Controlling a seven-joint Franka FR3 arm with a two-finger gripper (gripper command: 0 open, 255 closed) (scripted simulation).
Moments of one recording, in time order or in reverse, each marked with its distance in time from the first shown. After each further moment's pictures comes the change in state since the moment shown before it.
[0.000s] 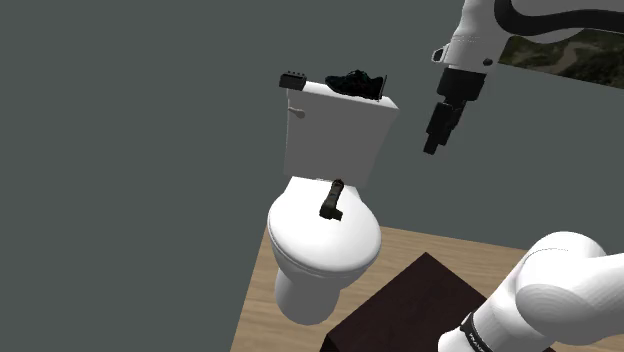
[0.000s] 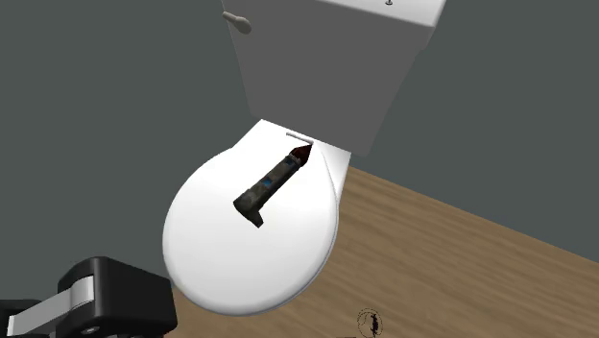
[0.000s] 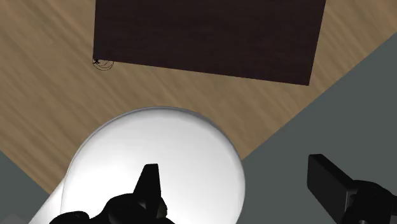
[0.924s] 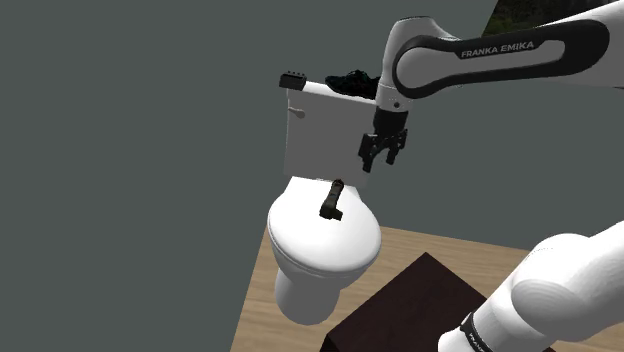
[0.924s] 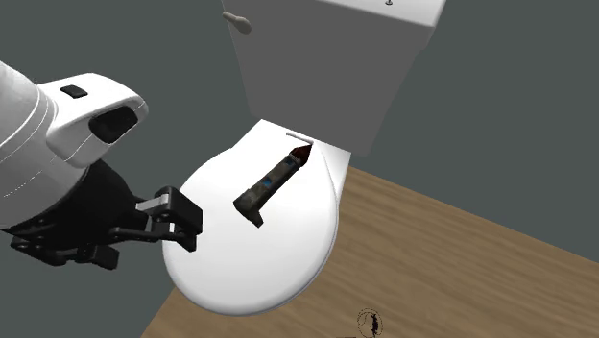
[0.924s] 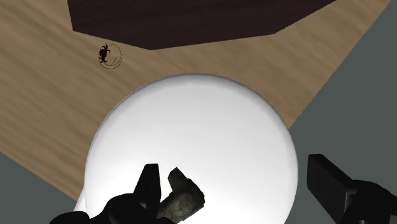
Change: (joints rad) arm -0.067 0.348 0.104 -0.027 -0.031 0.364 0.283
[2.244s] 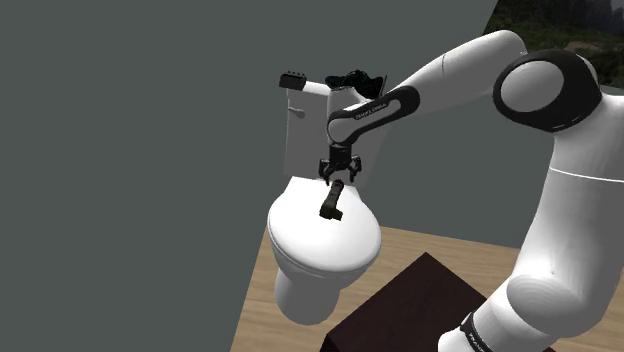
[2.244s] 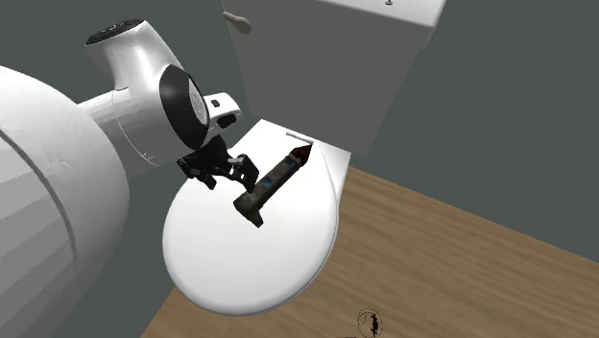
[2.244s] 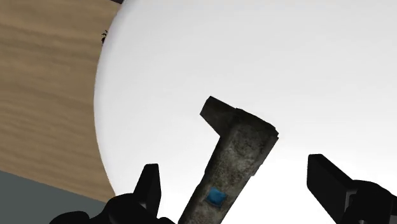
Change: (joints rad) arm -0.068 0.733 -0.027 0.380 -0.217 0.293 0.468
